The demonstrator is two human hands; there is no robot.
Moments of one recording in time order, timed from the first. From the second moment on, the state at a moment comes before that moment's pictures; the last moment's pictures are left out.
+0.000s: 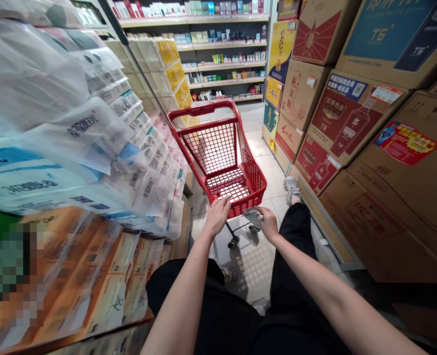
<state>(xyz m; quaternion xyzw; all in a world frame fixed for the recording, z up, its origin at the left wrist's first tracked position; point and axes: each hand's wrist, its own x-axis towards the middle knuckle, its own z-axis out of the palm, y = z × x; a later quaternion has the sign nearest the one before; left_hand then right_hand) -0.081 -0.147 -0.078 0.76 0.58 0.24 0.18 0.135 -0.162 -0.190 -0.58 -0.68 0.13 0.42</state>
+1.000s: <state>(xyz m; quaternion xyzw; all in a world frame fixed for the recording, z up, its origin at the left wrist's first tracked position) -0.085 -0.143 -0.079 0.74 0.59 0.25 0.18 0.114 -0.153 -0.161 -0.57 -0.74 0.08 0.35</state>
